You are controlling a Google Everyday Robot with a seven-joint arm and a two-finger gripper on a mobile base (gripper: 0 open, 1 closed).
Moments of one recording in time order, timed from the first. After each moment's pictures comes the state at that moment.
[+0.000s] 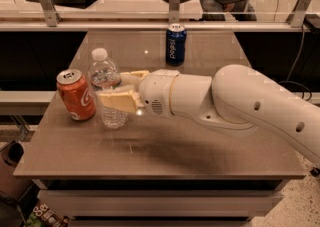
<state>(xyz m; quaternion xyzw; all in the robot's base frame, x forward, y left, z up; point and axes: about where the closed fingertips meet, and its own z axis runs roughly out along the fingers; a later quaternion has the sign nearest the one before) 0.495 0.097 0.911 -0.41 0.66 0.35 0.52</state>
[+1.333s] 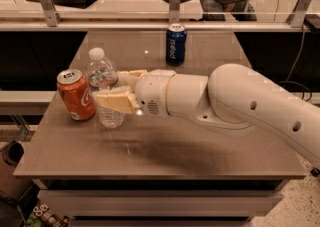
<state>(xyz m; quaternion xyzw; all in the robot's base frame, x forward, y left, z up) 0.491 0.105 0.915 -0.41 0.66 0.35 0.52</state>
